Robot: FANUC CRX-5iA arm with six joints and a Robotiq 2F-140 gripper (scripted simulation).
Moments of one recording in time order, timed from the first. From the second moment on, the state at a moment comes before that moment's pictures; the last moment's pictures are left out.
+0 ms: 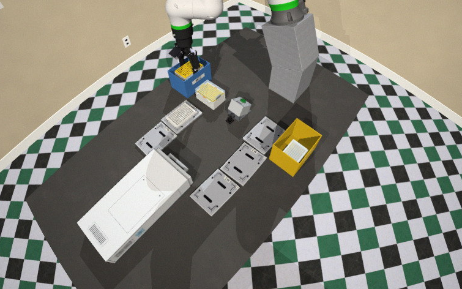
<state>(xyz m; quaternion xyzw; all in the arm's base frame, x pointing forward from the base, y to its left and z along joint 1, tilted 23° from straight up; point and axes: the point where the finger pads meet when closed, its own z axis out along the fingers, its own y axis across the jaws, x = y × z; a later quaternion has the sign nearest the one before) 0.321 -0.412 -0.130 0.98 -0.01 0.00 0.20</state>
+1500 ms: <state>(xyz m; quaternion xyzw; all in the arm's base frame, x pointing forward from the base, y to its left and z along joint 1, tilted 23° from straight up) 0.321 -0.404 -0.113 0.98 -0.01 0.00 0.20</state>
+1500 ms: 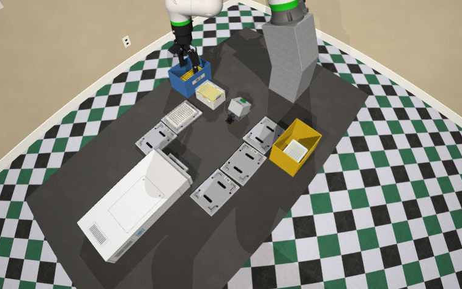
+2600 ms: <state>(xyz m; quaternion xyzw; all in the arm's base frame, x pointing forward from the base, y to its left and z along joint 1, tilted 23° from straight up) 0.321 -0.389 -0.077 0.98 -0.01 0.00 0.20</state>
